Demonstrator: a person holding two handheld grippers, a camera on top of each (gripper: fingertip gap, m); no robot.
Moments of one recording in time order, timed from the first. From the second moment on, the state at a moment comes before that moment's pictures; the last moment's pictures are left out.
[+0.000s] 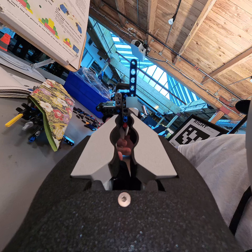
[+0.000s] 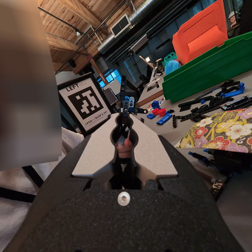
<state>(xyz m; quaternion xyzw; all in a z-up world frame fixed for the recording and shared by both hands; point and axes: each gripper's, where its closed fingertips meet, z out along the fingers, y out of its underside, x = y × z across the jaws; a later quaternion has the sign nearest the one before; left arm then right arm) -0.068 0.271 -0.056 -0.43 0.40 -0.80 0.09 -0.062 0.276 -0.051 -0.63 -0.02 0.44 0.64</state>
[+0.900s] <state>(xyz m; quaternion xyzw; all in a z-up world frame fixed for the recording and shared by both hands) -0.070 0.260 -0.072 -0.45 0.47 -0.76 0.06 -0.066 0.264 -0.070 -0.69 -0.07 0.40 0.60</state>
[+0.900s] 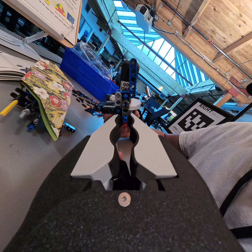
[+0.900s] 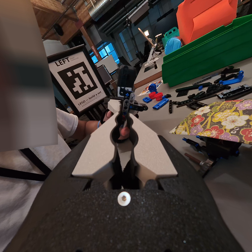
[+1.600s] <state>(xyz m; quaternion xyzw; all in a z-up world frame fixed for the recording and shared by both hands) -0.079 0.250 -0.092 -0.46 0.54 -0.71 0.02 -0.075 0.257 -0.092 -0.73 -0.09 0.40 0.54</state>
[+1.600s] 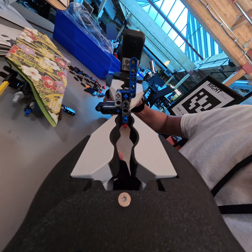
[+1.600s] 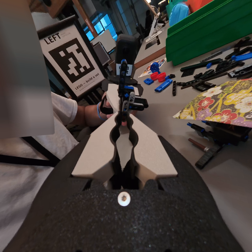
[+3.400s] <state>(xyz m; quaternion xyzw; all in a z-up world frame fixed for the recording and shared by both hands) -0.069 0.272 -0.068 -0.47 0.50 -0.68 0.28 -0.072 0.271 -0.060 -0.74 -0.01 0.17 0.65</state>
